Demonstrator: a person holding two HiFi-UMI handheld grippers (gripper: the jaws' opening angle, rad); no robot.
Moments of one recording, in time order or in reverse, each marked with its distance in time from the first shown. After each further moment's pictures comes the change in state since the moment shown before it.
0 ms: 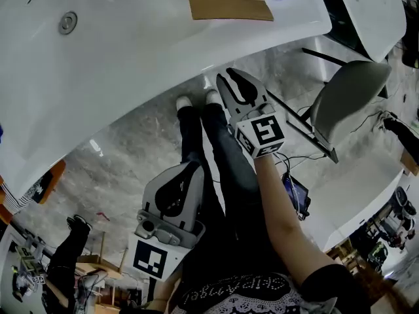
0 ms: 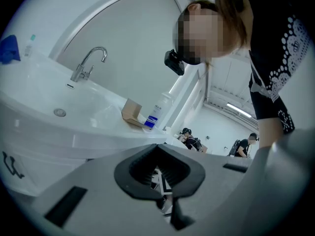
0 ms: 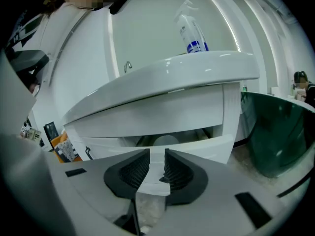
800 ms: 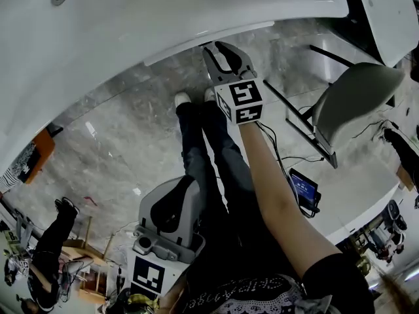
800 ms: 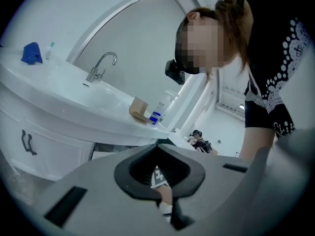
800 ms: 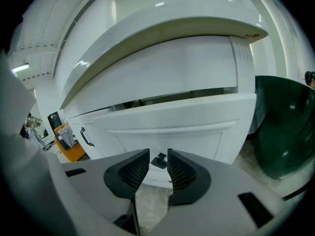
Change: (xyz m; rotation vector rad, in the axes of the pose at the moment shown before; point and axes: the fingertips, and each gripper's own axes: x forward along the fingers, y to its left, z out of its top) left arm -0.057 -0.016 -0.032 -0.050 -0.055 0.145; right arm 0.060 0.020 -0.066 -0.074 0.096 0.038
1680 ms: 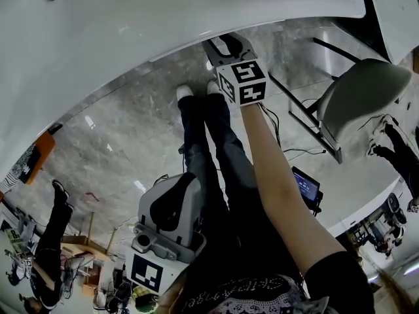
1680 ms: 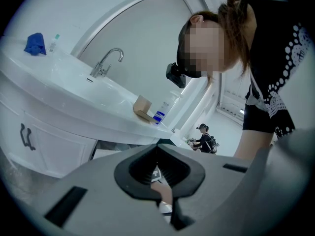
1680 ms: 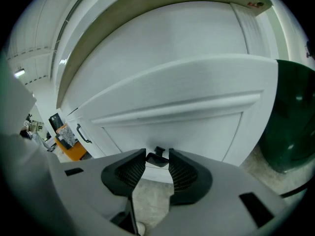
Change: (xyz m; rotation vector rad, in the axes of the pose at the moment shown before) left arm 0.007 0.017 0.000 -0.054 0.008 -0.021; right arm 0.034 -0.013 -0.018 0.049 0.077 0.025
